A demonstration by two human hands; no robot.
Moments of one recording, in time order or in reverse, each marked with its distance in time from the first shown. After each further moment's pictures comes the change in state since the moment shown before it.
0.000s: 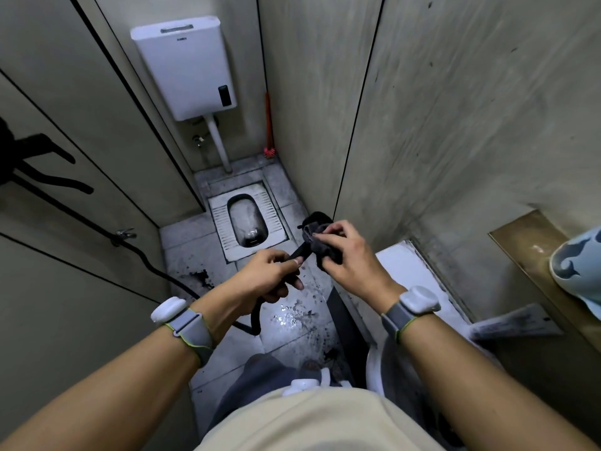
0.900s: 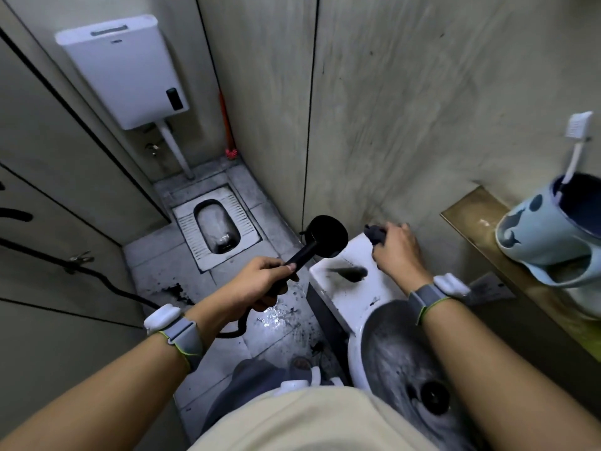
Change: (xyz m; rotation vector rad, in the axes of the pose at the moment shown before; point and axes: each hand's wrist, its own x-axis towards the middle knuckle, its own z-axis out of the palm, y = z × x) left_hand 0.017 0.005 0.030 0.086 -0.211 -0.024; right_hand -0.036 0.088 -0.069 -0.341 0.147 0.769
